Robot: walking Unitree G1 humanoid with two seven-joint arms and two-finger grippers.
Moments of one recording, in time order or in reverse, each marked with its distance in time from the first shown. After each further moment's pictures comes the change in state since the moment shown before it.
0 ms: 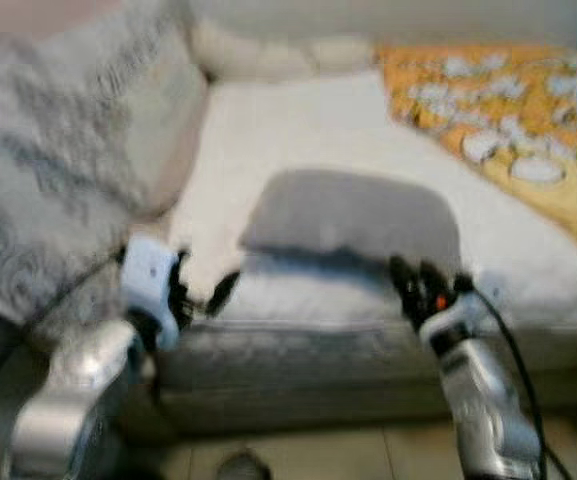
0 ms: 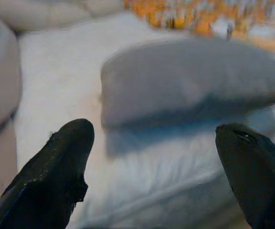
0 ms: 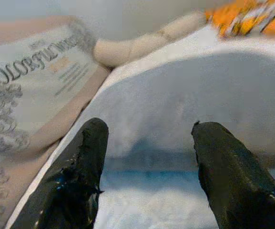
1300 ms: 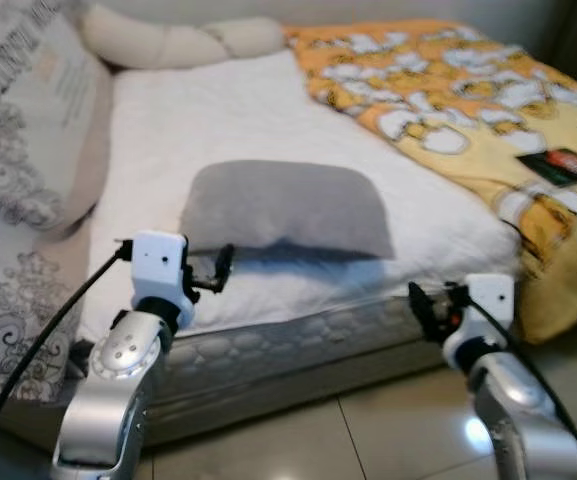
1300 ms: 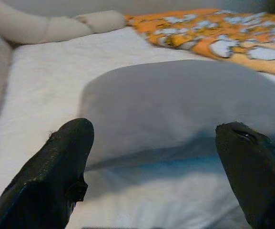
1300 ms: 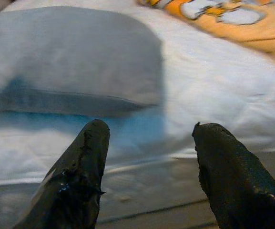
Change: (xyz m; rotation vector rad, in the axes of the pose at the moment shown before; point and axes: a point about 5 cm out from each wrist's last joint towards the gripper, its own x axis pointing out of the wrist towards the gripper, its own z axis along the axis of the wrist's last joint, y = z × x) left arm 0.016 0.000 0.003 0.007 -0.092 0.263; right arm -0.022 -0.013 -0.002 -0.300 0.234 -0.088
